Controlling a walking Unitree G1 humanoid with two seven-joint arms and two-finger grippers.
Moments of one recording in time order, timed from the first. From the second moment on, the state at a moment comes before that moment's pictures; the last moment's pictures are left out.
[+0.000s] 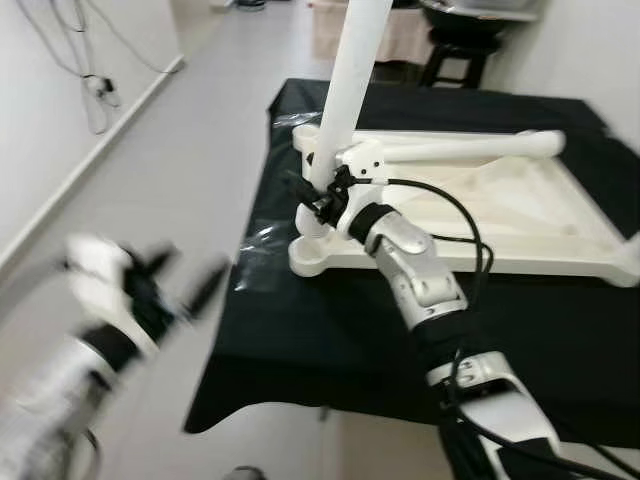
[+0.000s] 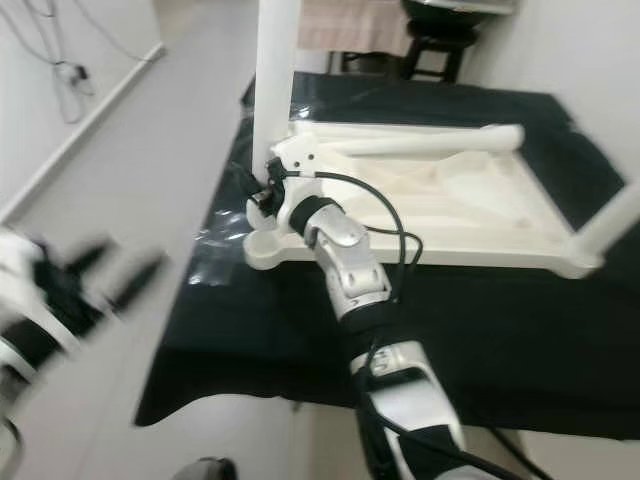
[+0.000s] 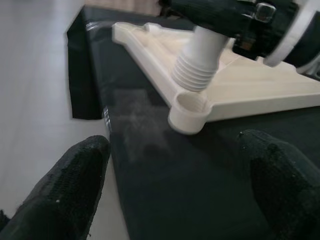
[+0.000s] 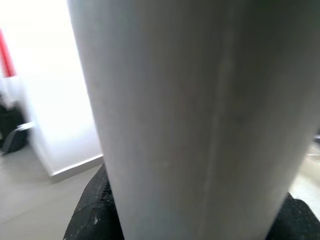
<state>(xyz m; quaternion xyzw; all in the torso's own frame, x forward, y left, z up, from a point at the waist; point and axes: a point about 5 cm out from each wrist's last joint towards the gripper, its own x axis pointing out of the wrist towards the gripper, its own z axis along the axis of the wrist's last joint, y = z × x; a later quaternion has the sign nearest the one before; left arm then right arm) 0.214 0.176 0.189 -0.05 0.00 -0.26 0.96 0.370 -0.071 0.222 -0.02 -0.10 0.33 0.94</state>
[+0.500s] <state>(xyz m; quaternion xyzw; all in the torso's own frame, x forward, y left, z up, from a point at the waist) 0.185 0.147 0.201 -0.01 -0.01 -0.32 0.95 0.367 -0.090 0.227 -0.02 -0.08 0.44 0.89</state>
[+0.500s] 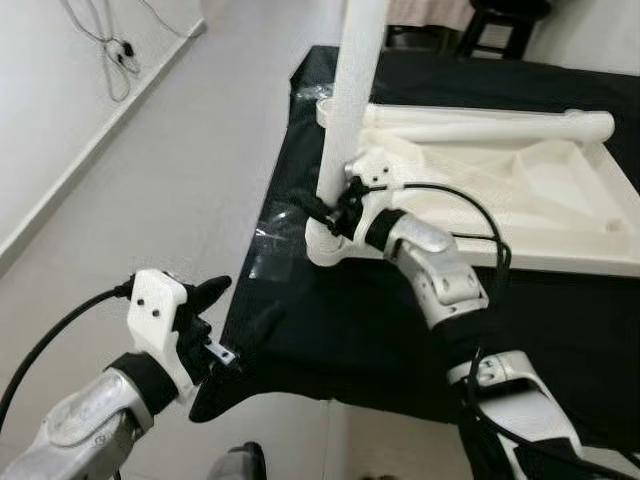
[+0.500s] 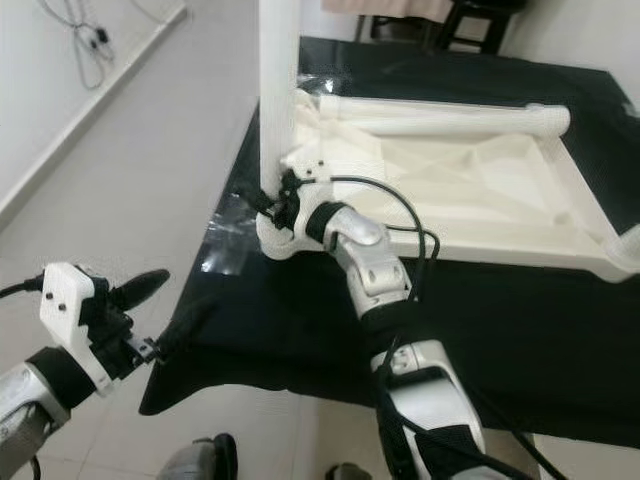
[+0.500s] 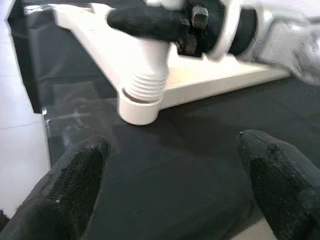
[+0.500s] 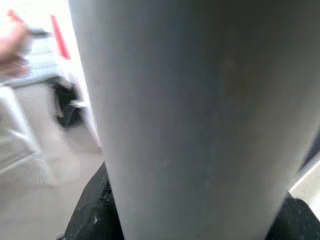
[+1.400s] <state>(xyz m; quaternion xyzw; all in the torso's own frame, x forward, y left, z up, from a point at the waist) 0.167 0.137 0.209 -0.01 -0.01 -0.34 0.94 0.368 -0.070 0.271 -0.05 -0.12 0.59 0.79</state>
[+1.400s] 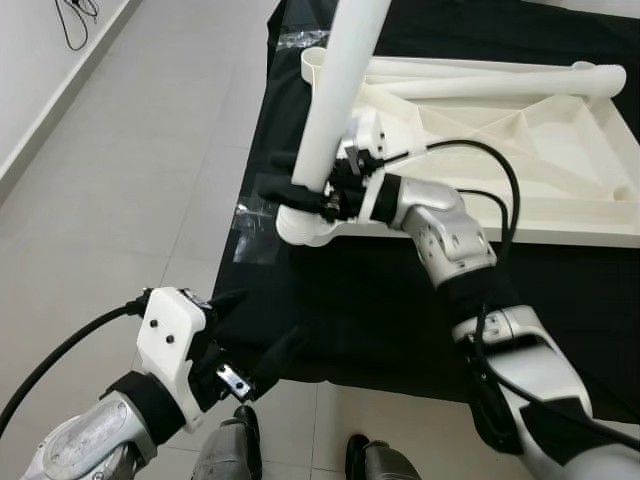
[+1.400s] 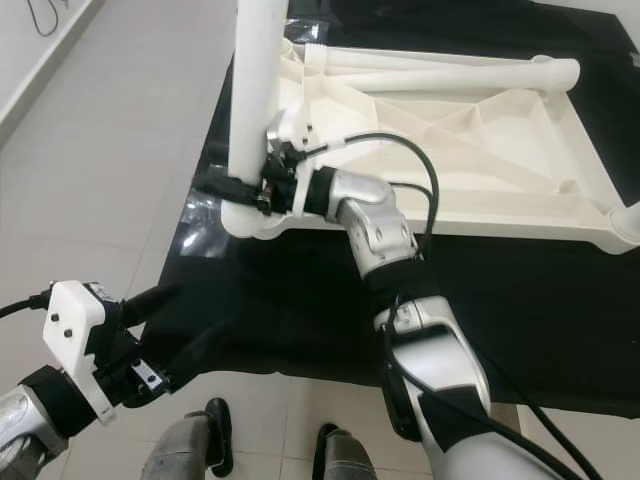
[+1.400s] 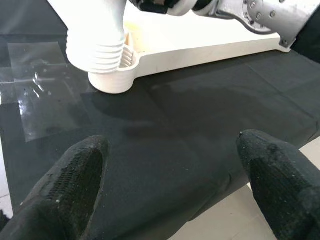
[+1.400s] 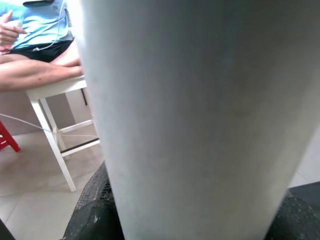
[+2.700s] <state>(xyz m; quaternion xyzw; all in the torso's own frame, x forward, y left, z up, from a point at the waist) 0.160 0.133 0.214 -0.02 -0.01 -0.35 0.94 0.357 -0.064 0.286 -0.30 -0.18 0.65 0.67</state>
